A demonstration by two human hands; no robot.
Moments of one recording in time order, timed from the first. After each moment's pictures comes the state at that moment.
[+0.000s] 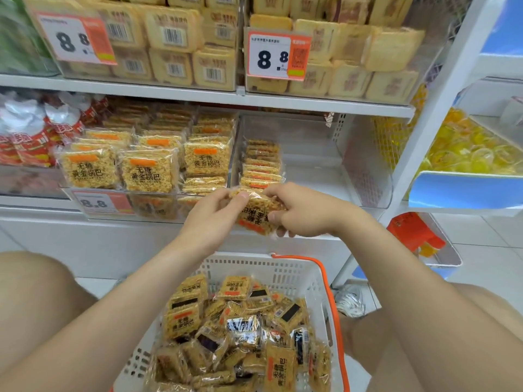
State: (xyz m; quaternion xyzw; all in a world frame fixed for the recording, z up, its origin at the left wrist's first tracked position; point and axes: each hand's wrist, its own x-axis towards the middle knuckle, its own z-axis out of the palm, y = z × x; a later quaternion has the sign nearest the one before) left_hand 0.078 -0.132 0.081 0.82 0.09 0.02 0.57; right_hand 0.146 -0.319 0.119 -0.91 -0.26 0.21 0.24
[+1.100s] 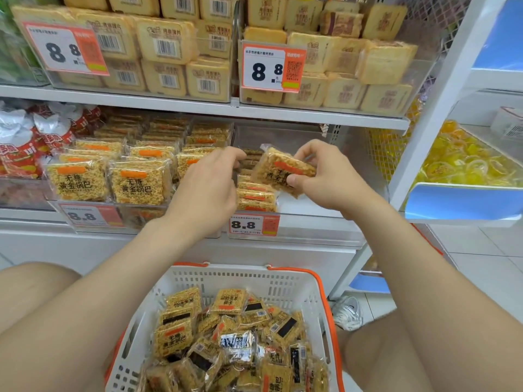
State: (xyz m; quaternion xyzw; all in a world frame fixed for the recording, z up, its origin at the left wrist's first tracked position) left_hand 0.125 -0.120 0.116 0.94 -0.11 0.25 0.21; right_hand 0.183 -0.346 0.148 -0.90 -0.14 -0.05 0.40
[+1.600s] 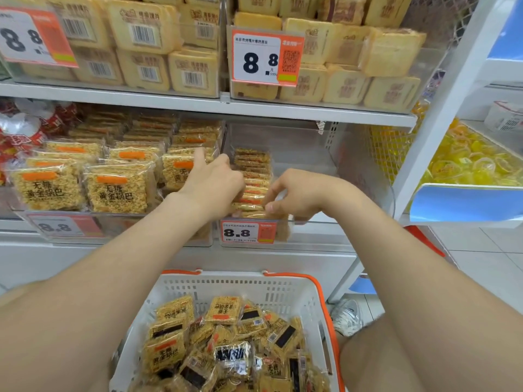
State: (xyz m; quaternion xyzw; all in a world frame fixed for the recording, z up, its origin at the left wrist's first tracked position) left_hand 0.198 -0.126 0.103 0.98 -0.12 0.06 -0.13; right_hand 0.217 -0.318 0.141 -0.95 -0.18 0.21 0.17
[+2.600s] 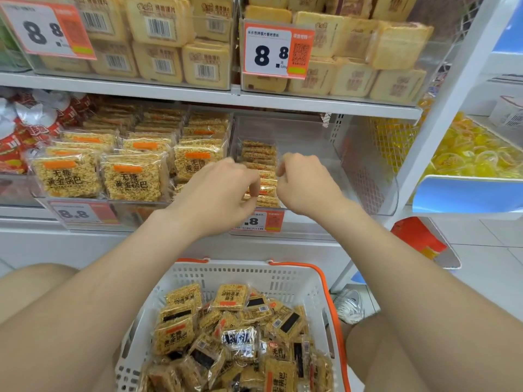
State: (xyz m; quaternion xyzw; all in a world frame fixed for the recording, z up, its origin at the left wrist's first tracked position) left_hand 0.141 -0.119 0.110 0.96 -0.22 0.17 0.10; right_hand 0.193 -0.301 0.120 -0.97 -0.14 -0.06 0.17
